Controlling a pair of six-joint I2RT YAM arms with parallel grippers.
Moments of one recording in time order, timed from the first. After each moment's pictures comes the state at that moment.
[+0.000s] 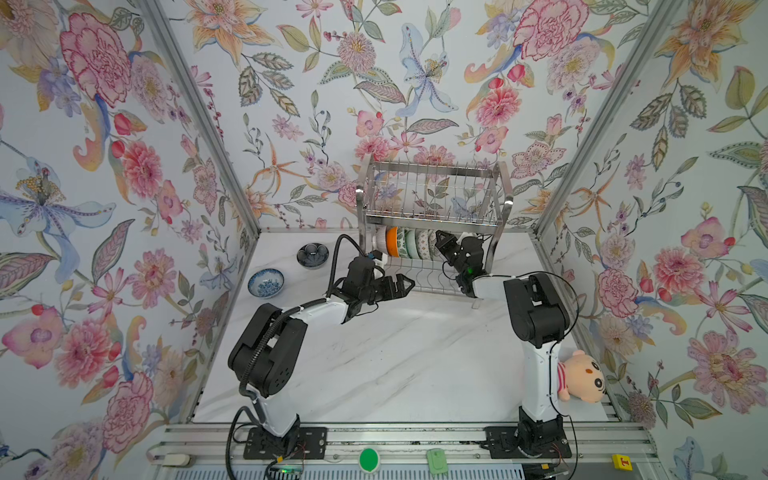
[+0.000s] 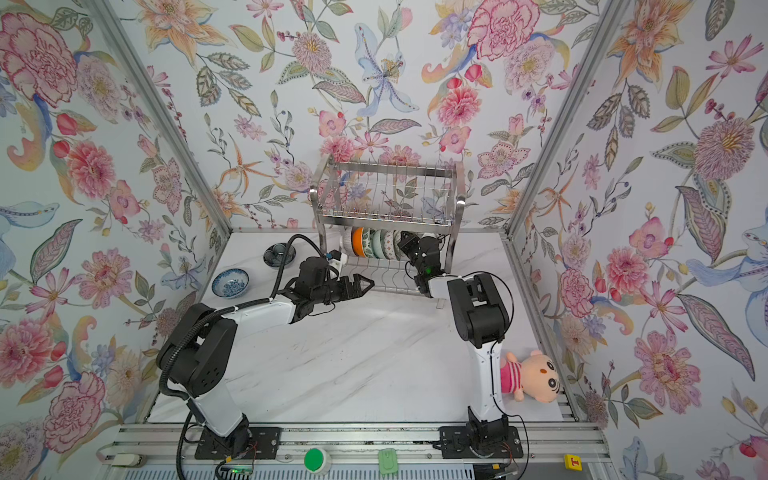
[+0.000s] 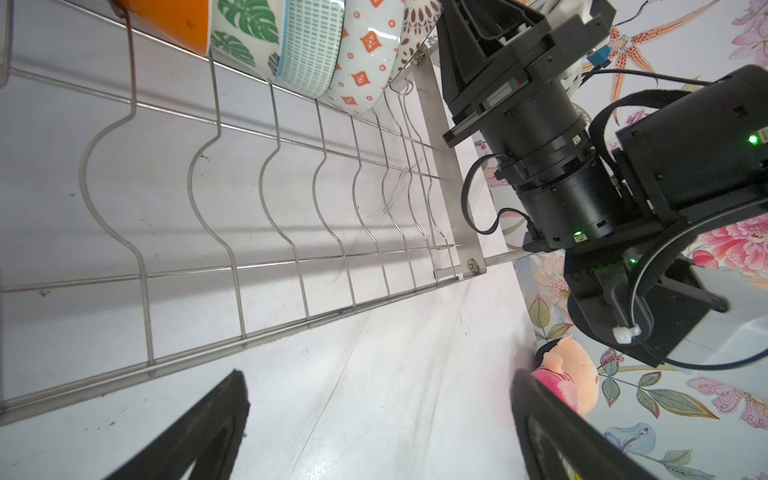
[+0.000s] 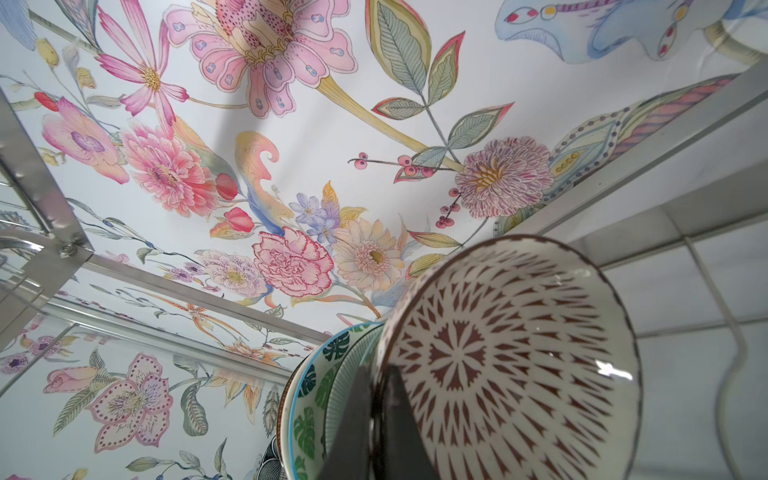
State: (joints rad) left arm -0.52 1.77 1.03 0.21 0.42 -0.69; right arm 0.30 2.19 1.32 0.82 -0.10 1.00
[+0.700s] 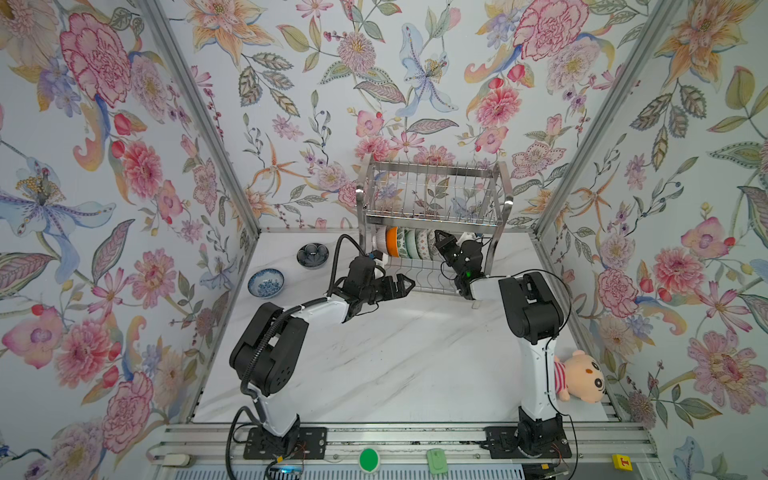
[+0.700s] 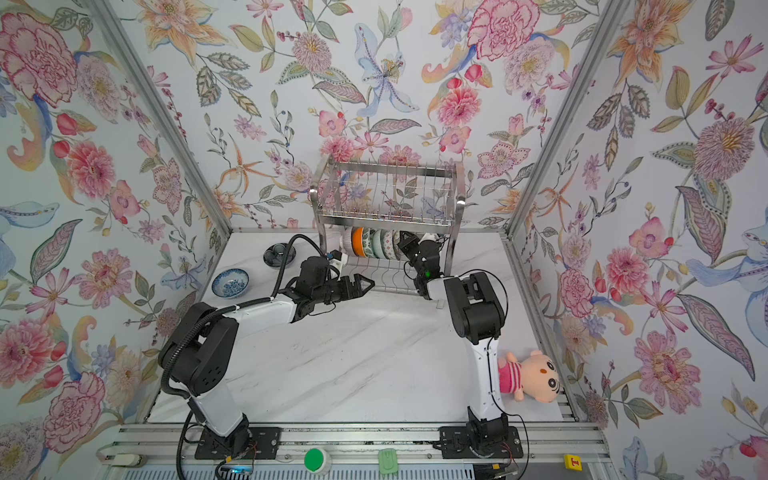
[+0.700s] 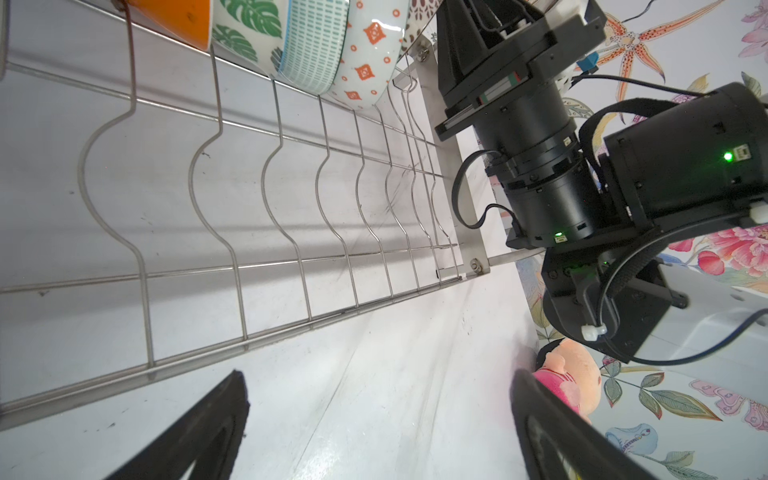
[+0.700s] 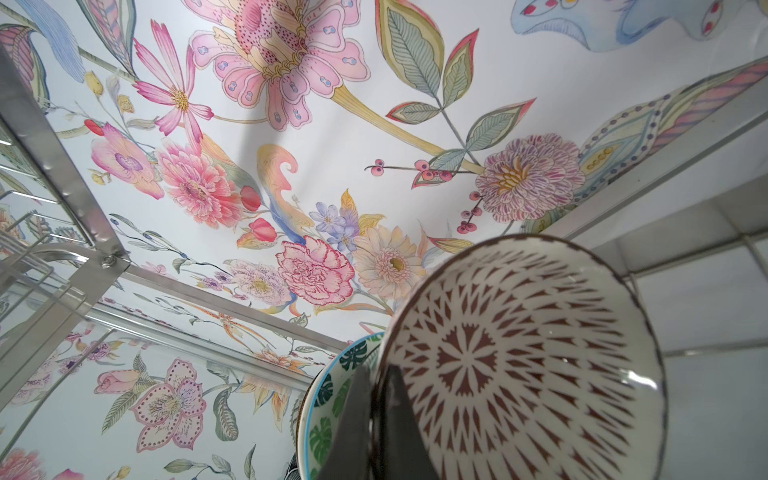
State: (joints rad) left arm -0.52 1.78 1.05 0.20 0.42 -0.69; right arm 0.30 2.24 1.33 0.94 -0.11 1.07
